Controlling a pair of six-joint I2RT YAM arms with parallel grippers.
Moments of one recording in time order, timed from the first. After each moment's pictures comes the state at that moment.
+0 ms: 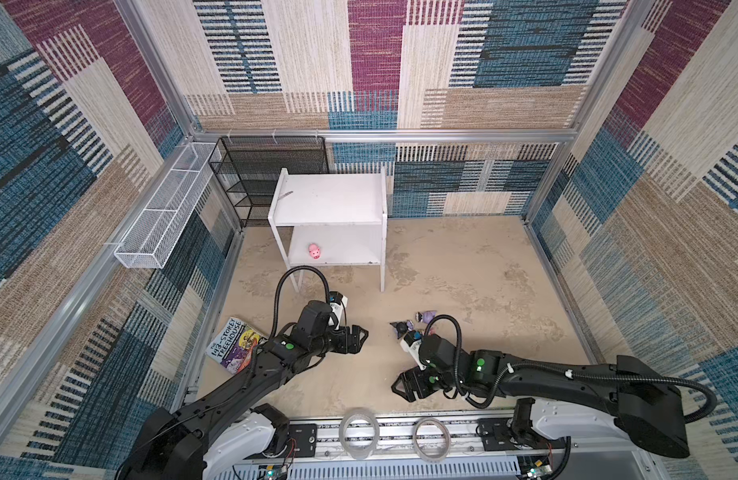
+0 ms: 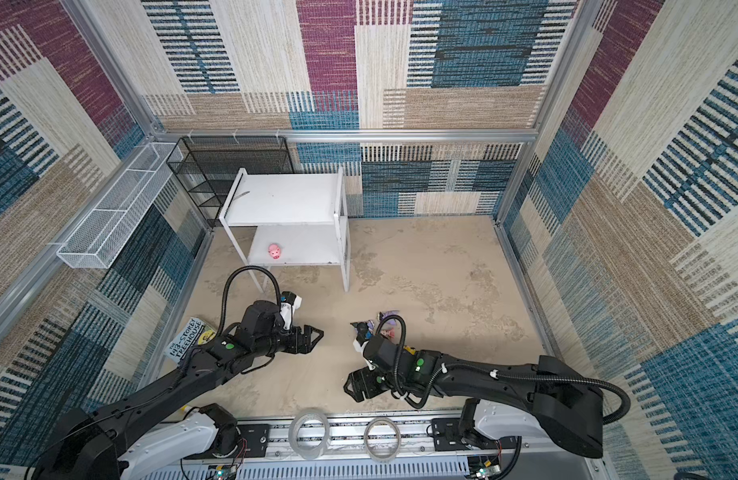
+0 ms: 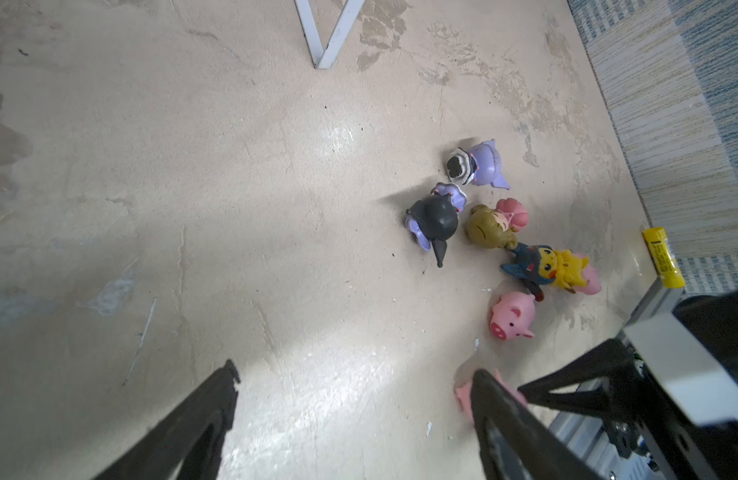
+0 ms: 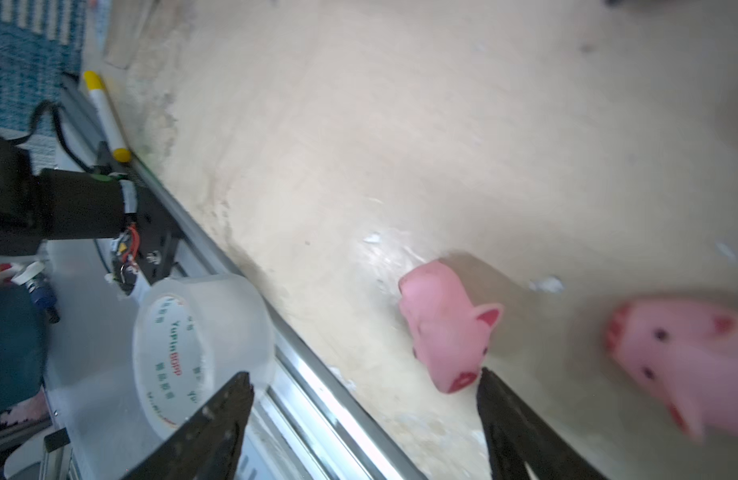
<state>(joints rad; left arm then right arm) -0.56 1.03 0.53 -0.24 0.22 -0.45 1.10 1.25 0.60 -0.21 -0.20 0.70</state>
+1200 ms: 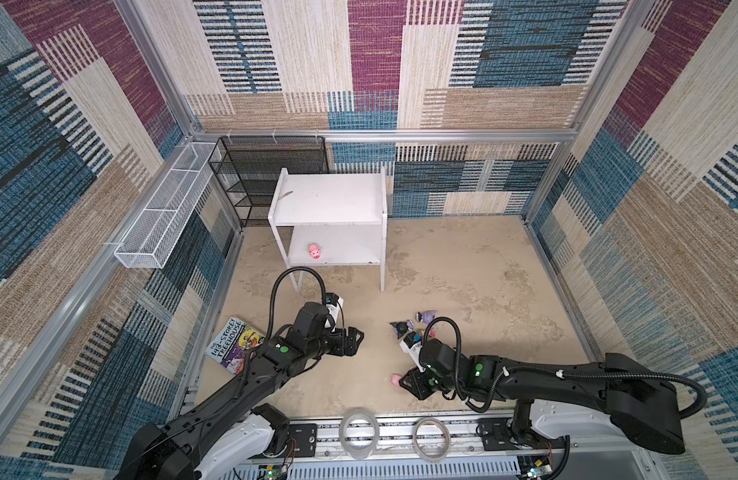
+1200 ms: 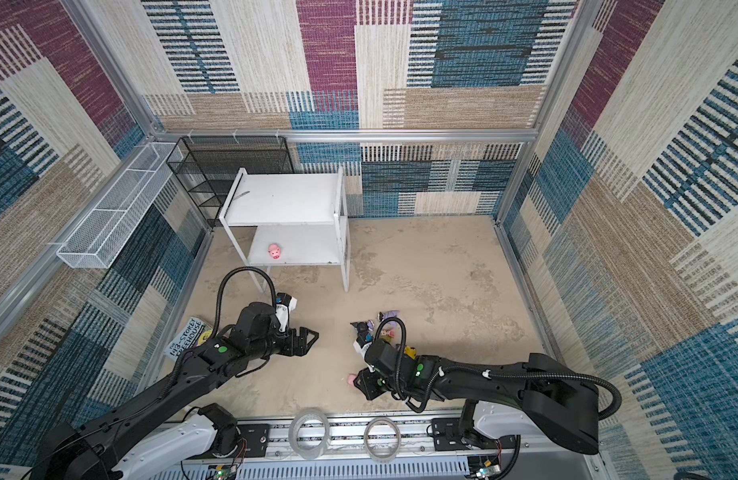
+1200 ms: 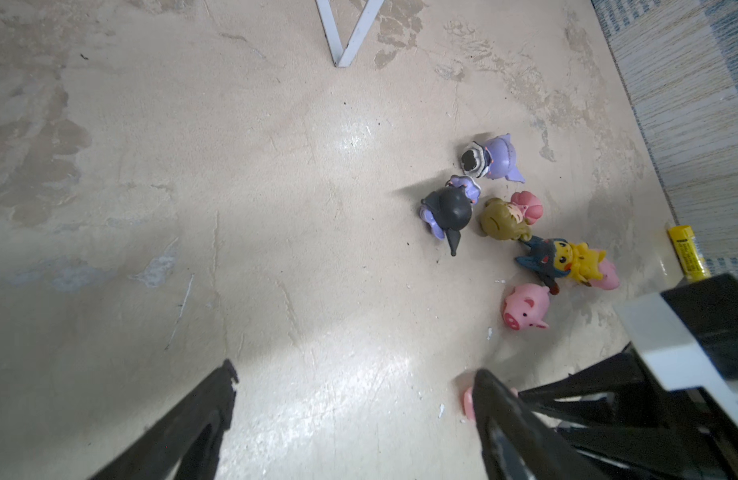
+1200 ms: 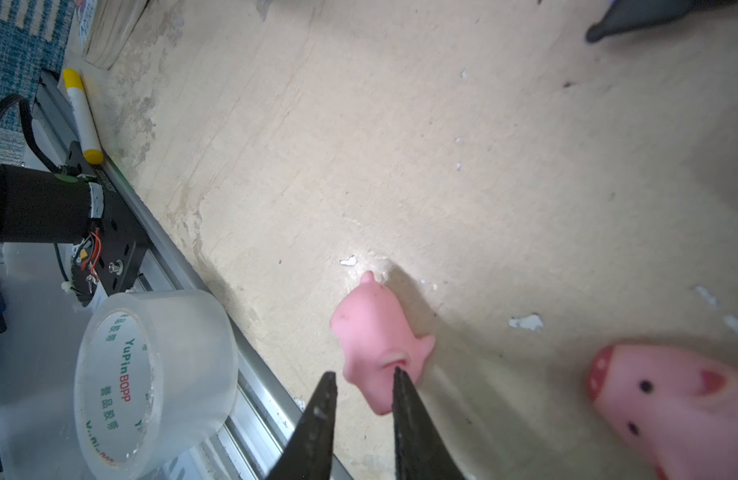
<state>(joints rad) -0.56 0.97 0.55 -0.34 0.16 -0.43 1.12 1.24 0.46 -0.10 -0.13 0.67</state>
